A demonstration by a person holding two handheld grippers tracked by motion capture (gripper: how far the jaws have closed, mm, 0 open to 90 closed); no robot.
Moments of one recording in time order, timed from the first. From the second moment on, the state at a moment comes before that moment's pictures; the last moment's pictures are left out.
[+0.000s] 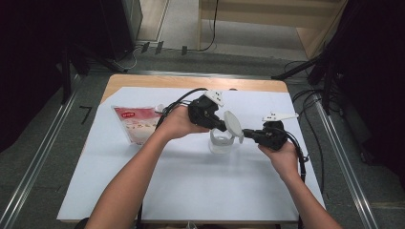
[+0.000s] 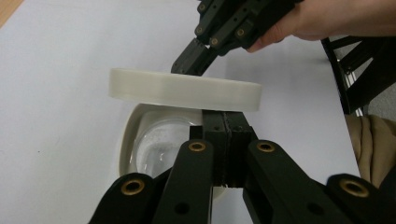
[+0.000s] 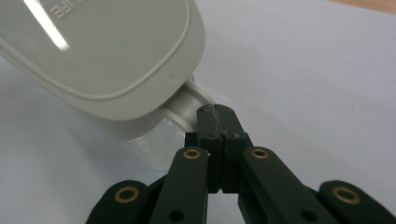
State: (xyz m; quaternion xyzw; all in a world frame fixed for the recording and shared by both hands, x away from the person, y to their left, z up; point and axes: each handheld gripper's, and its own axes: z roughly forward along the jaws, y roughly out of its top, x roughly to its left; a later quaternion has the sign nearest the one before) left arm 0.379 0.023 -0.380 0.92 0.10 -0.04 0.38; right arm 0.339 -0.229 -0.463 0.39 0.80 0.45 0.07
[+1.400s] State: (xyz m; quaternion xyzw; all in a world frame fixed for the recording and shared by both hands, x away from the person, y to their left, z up) left arm 0.384 -0.004 -0.369 0.92 0.13 -0.03 0.37; right arm 0.335 -0.234 -0.460 0.39 0.79 0.47 0.07
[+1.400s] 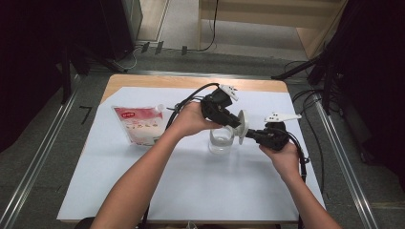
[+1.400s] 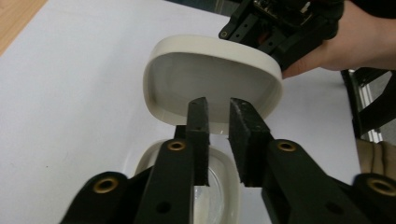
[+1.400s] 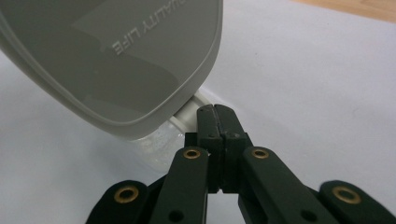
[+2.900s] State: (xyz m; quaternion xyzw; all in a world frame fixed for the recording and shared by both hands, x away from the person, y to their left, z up) left arm 0.312 0.096 -0.382 0.90 0.17 0.00 0.41; right arm 0.301 -0.249 -0.459 0.35 0.81 0.47 0.08
